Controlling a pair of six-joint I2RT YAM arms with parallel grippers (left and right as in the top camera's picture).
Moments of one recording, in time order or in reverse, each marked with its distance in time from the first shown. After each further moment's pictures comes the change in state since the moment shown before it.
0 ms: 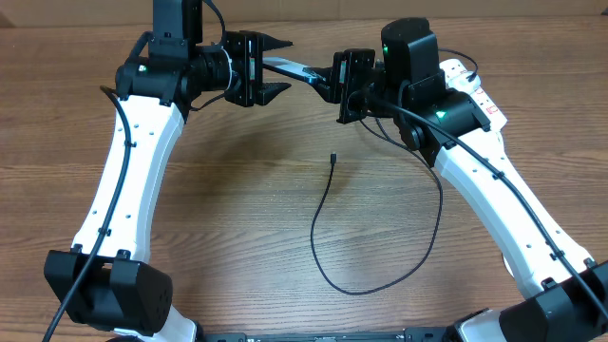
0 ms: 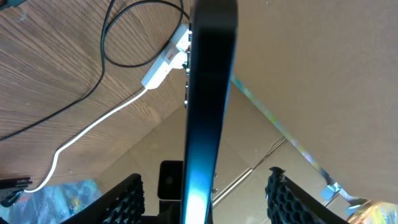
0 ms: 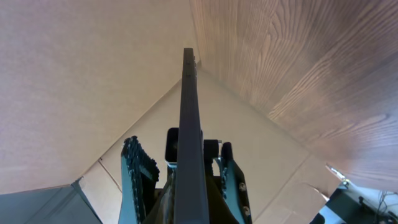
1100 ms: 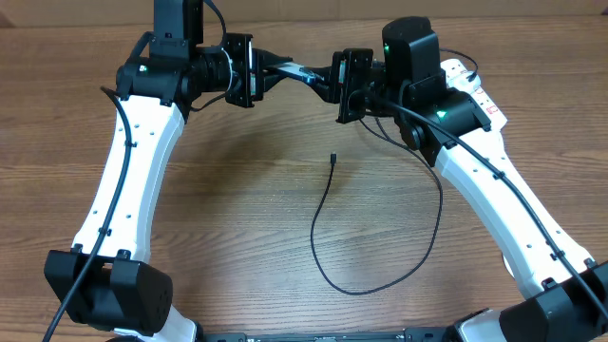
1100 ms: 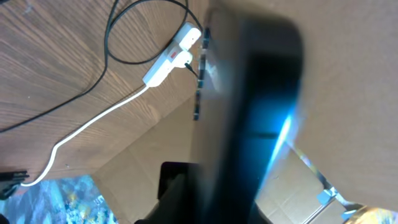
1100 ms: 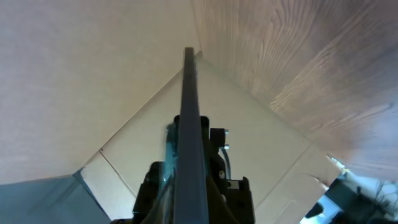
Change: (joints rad) left arm 0.000 0.000 0.000 -0.010 0.001 -0.019; right arm 0.000 0.000 0.002 0.016 -0.039 0.006
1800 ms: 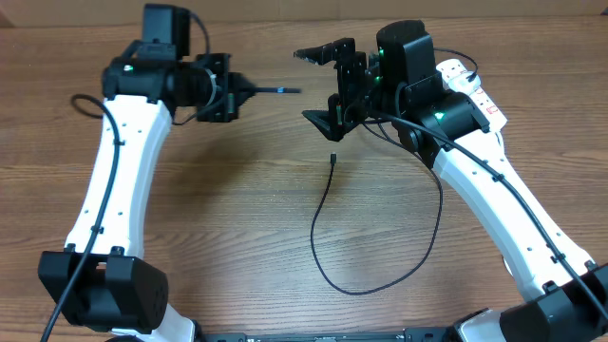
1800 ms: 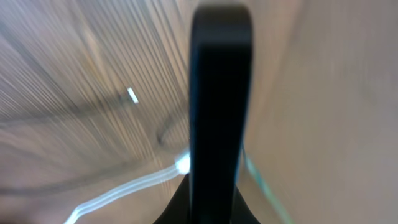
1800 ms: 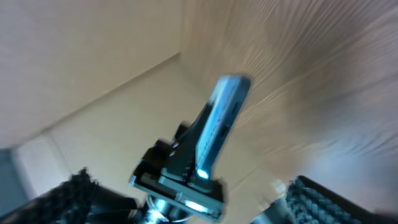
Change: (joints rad) left arm 0.076 0.000 -0.010 -0.252 -0.317 0.063; right arm 0.015 -0.004 0.010 -0.097 0.021 -0.322
